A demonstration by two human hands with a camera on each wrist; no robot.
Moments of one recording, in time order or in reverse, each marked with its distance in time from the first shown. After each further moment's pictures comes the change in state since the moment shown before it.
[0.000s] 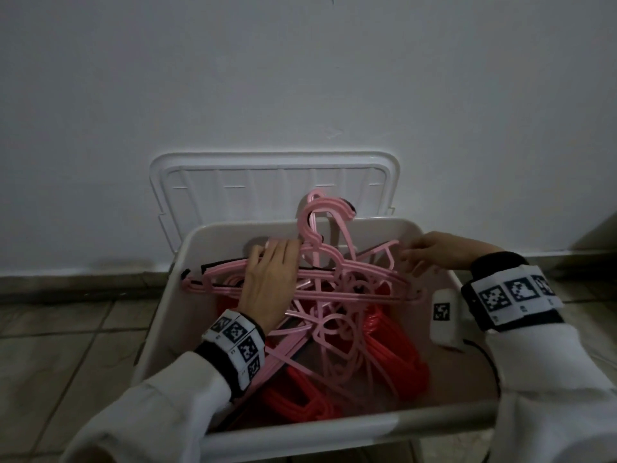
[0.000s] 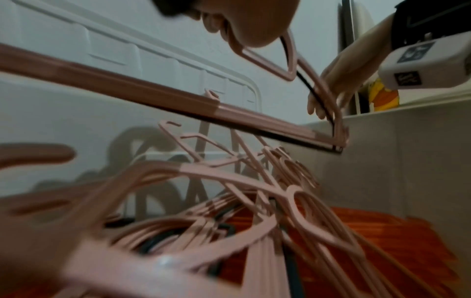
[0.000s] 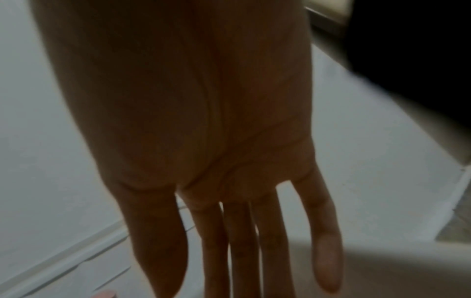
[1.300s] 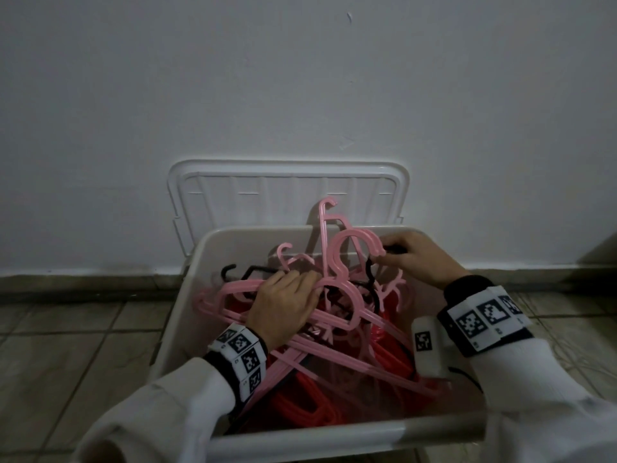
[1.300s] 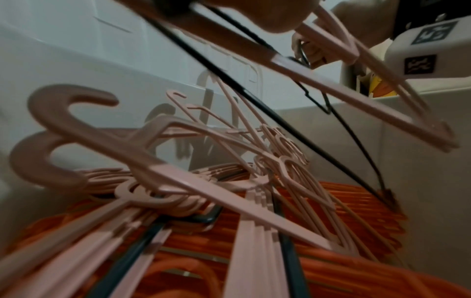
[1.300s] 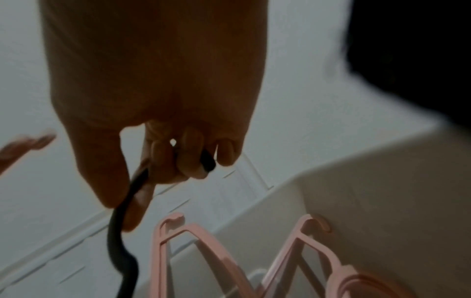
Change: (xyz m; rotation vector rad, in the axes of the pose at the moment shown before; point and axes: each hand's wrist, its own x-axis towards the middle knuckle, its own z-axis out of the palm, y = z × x) left_hand -0.021 -0.007 -0.001 -0.116 0.114 0.234; right_hand 0.002 -0.031 0.030 0.031 0.287 -0.469
